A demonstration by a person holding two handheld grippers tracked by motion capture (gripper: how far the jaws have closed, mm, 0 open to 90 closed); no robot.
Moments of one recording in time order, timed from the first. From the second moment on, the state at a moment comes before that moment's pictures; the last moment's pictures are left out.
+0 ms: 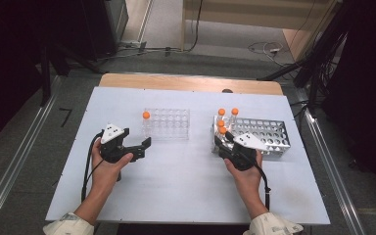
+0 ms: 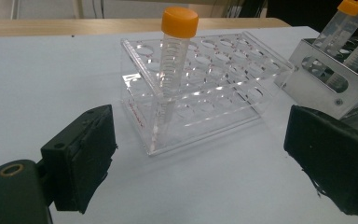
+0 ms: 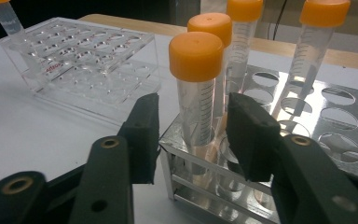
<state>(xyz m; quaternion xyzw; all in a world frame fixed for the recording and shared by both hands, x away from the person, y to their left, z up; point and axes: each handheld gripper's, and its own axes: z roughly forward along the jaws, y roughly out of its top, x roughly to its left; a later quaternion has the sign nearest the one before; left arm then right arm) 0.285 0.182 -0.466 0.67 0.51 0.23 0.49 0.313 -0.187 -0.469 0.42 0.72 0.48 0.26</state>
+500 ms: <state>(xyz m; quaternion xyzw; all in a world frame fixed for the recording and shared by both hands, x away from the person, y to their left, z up) 0.284 0.180 -0.466 0.67 0.50 0.24 0.49 0.316 -0.187 -0.470 0.43 0.72 0.48 0.26</state>
